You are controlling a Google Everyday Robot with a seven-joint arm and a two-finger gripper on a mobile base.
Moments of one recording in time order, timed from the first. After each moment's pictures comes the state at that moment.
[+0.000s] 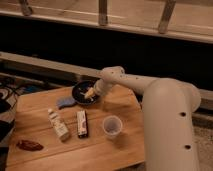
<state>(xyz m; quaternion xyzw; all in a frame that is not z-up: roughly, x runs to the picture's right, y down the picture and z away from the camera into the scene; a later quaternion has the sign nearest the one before) -0.068 0.059 0.920 -0.35 0.03 0.68 0.64</state>
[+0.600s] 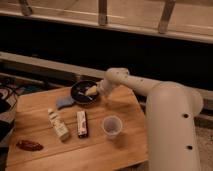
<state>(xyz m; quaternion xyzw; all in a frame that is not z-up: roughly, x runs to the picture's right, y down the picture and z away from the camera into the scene) -0.056 0.050 0.934 -0.35 0.01 0.71 0.61</state>
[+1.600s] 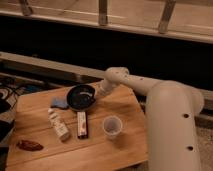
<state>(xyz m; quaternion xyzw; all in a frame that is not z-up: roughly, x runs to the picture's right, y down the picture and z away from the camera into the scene) -0.048 0.043 0.917 -0.36 0.03 0.70 0.61</state>
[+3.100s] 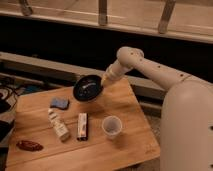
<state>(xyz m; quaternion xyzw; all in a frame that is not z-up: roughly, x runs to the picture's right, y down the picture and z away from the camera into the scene) -0.004 -0.027 0.844 -0.36 0.01 0.70 0.62</state>
